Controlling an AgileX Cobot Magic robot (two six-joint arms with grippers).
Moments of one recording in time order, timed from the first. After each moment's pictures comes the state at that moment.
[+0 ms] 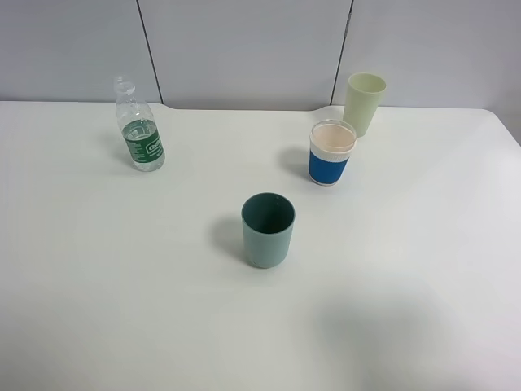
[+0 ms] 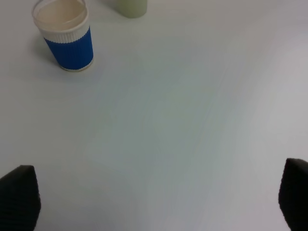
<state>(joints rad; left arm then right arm) 0.03 -0.01 -0.50 -0.02 1.05 0.02 -0.02 0.00 -0.50 0.10 1.07 -0.14</state>
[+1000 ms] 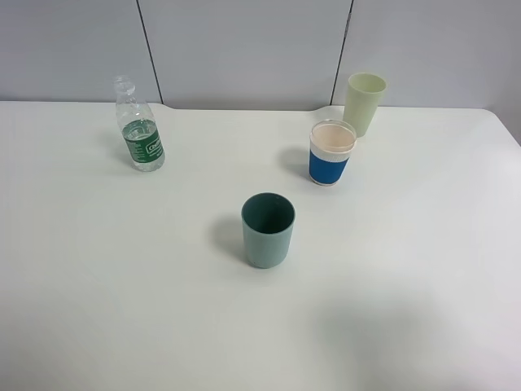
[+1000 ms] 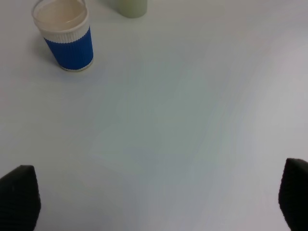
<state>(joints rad) 0.03 -0.01 -0.50 -0.02 1.05 0.02 -0.02 0.00 -0.50 0.10 1.07 -0.14</state>
